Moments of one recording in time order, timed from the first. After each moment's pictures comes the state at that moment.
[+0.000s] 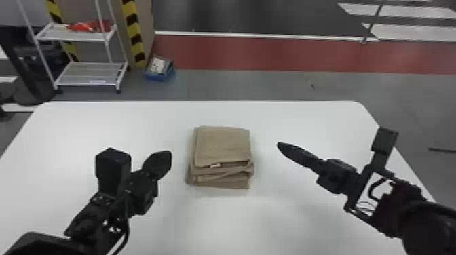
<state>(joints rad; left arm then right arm) 0.27 0.18 -0.14 -1.98 0.05 0.38 -0.16 0.11 -0.14 -0.23 -1.90 -0.50 0.79 0.64</state>
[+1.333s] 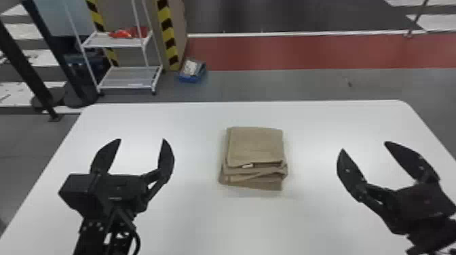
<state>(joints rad) 0.48 0.13 -0.03 -2.07 0.07 -0.04 0.11 0.56 -0.11 -0.09 -2.22 -0.19 0.08 0.27</state>
